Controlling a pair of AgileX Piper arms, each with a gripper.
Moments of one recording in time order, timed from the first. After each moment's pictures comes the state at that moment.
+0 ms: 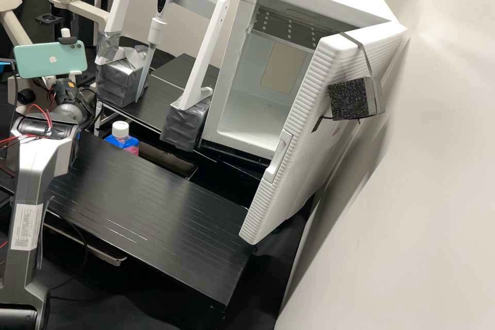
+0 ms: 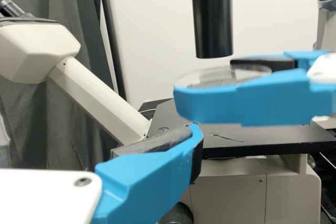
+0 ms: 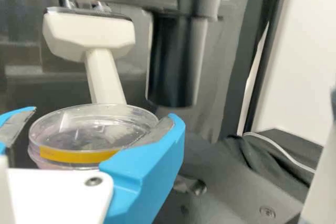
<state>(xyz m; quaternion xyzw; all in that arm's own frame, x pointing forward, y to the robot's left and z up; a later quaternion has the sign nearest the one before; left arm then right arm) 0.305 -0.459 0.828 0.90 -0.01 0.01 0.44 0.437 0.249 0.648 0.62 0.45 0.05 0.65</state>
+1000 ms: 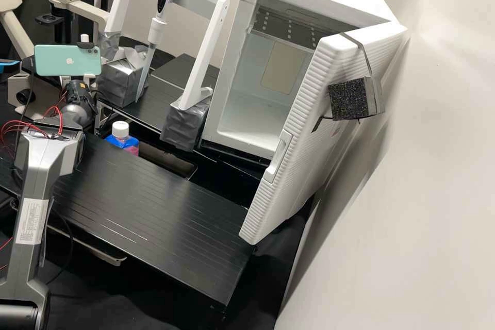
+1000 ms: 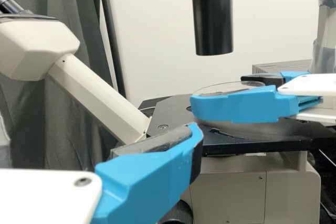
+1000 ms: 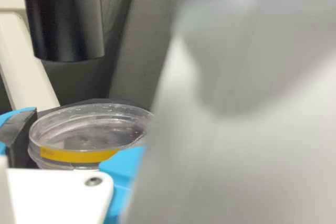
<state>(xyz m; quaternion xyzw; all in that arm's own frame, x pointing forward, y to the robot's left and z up) 0.305 -0.459 0.828 0.90 -0.01 0.01 0.44 0.483 0.238 0.633 0.64 0.37 0.01 0.67</state>
